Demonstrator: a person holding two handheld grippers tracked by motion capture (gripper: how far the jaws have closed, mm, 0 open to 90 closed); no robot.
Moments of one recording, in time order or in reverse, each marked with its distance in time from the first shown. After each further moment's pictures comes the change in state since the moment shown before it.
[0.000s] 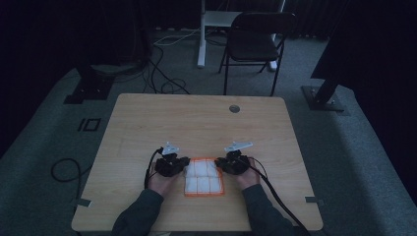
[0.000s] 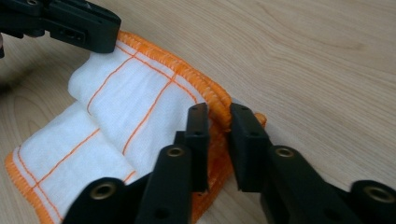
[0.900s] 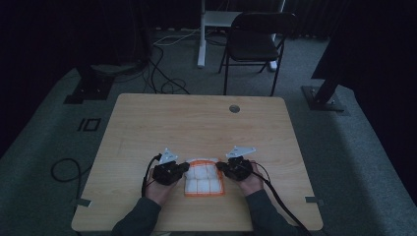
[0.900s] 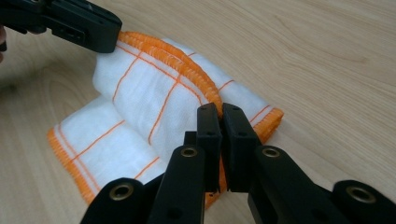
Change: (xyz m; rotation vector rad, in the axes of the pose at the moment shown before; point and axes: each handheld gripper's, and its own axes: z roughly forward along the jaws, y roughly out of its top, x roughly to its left) left arm -0.020 -0.014 -0.025 -0.034 -0.017 0.032; right arm 0.017 -0.007 -0.021 -0.033 0.018 -0.074
